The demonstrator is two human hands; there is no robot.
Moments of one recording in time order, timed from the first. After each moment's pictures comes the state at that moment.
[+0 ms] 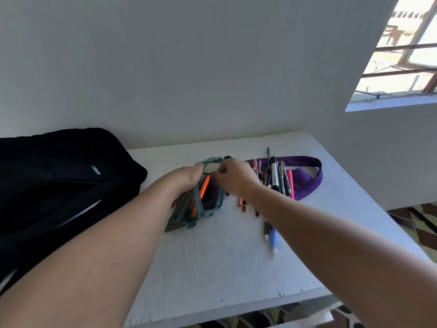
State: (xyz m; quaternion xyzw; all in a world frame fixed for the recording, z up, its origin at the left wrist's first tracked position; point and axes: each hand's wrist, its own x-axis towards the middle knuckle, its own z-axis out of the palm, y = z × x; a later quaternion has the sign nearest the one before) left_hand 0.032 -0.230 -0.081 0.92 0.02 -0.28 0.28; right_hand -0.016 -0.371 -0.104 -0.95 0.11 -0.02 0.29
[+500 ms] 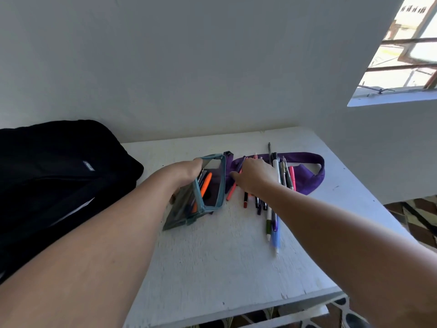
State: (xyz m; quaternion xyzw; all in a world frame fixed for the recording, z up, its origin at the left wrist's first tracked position) left_hand 0.043 -0.229 -0.084 0.92 0.01 -0.30 0.27; right_hand -0.002 -0.410 -0.128 -0.97 0.19 0.02 0.12
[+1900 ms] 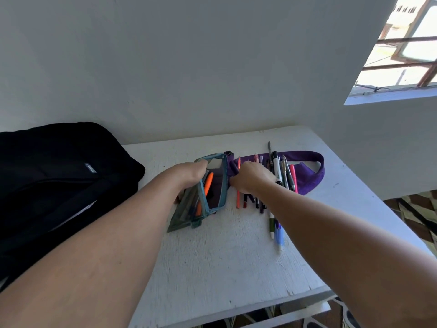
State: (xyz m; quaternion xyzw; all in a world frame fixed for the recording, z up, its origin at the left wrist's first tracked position) left_hand 0.045 -0.228 -0.089 0.92 -0.01 -0.30 0.26; right_hand -0.006 -0.389 -0.120 -0.95 0.24 0.08 0.16
